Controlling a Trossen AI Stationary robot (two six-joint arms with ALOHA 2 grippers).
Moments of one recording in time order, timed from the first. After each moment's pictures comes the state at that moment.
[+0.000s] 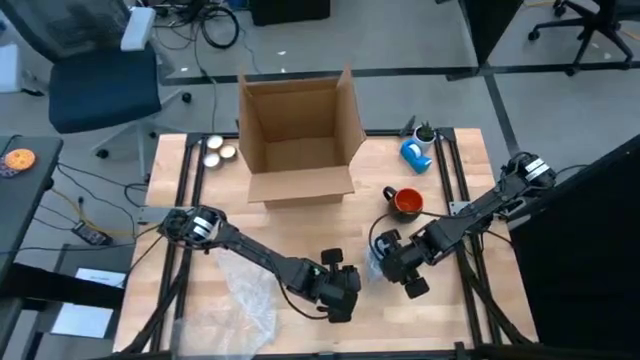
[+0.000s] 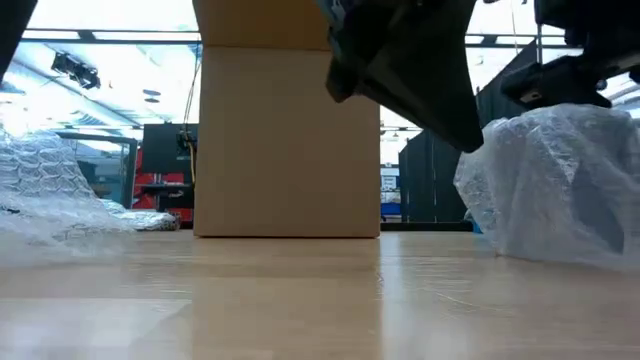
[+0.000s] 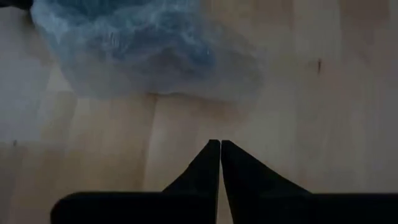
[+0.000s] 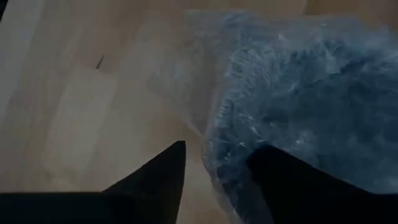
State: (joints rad) left arm -0.44 2.21 1.85 -0.60 -0.41 -0.40; right arm 0.52 1.42 0.89 -0.65 0.06 0.13
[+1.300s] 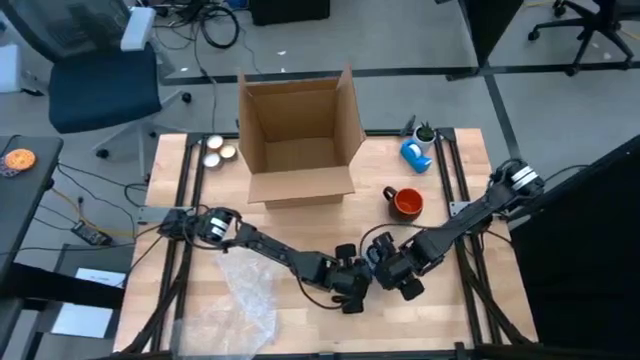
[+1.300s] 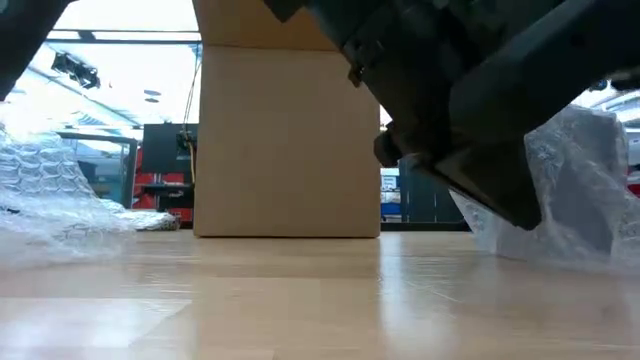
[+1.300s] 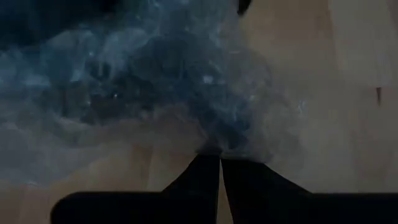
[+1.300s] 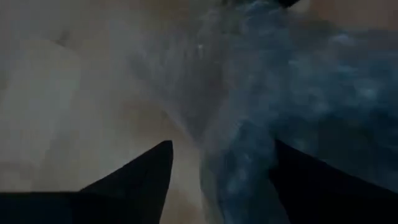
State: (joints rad) left arm -0.36 2.33 1.84 -0.40 -0.35 -0.29; right arm 0.54 1.63 1.01 -0.73 0.16 0.00
